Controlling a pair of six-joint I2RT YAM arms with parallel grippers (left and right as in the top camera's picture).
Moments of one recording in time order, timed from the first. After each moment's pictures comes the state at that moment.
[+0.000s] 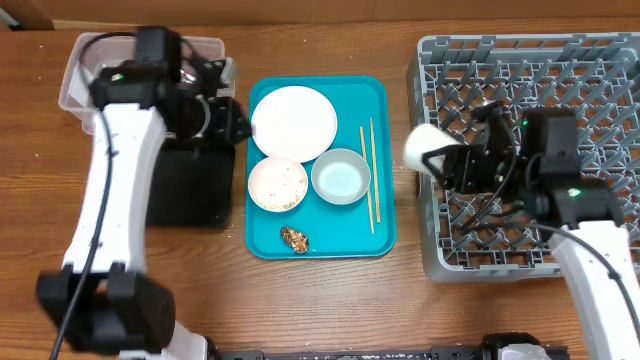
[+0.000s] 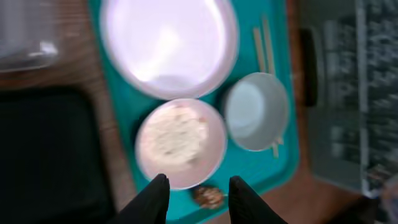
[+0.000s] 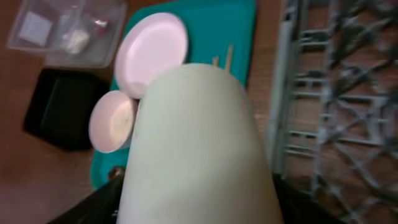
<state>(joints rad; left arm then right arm) 0.00 1.73 1.69 -1.22 0.46 0.04 0.04 1.22 1.10 -0.79 -0.50 0.13</state>
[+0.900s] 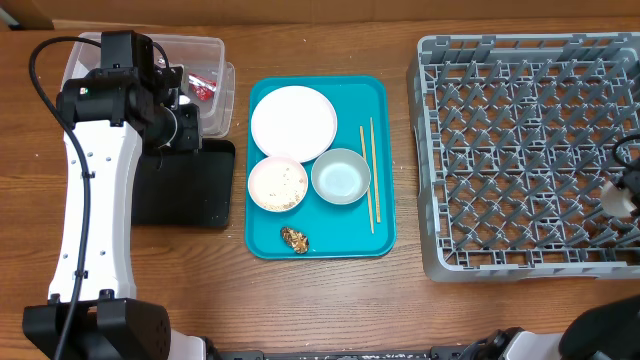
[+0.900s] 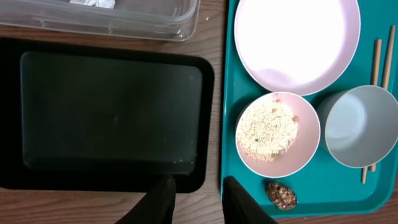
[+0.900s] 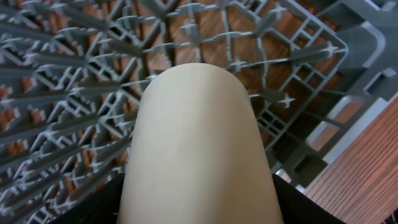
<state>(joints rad) 0.06 1.65 1.69 -1.29 0.11 -0.03 -0.70 1.56 1.47 -1.21 0.00 0.24</state>
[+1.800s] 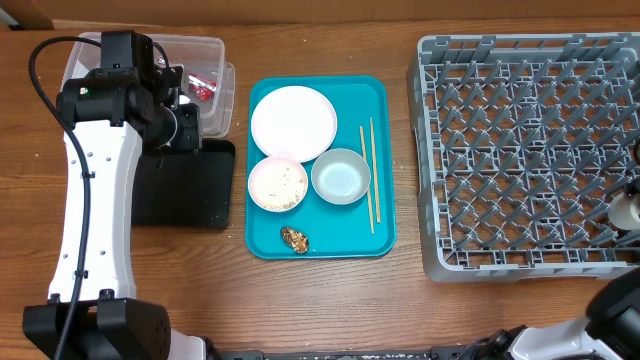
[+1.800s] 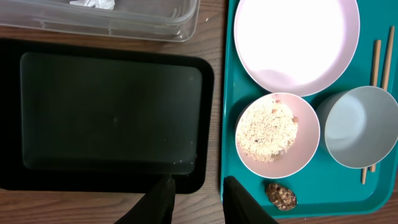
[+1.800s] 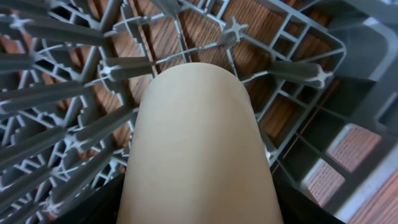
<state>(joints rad) 0.06 1.65 1.69 -1.28 0.12 -0.03 -0.80 1.75 1.47 -1.11 0.01 0.28</state>
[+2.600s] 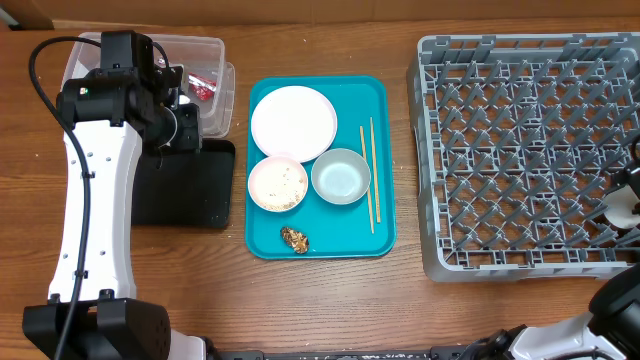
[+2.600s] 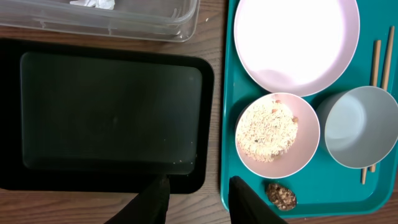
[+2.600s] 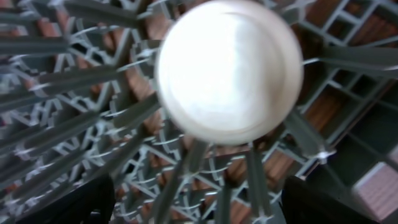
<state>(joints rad) 0.06 1.65 1.69 -1.28 0.12 -0.03 -0.79 1.76 1.48 -1.12 -0.13 0.28</state>
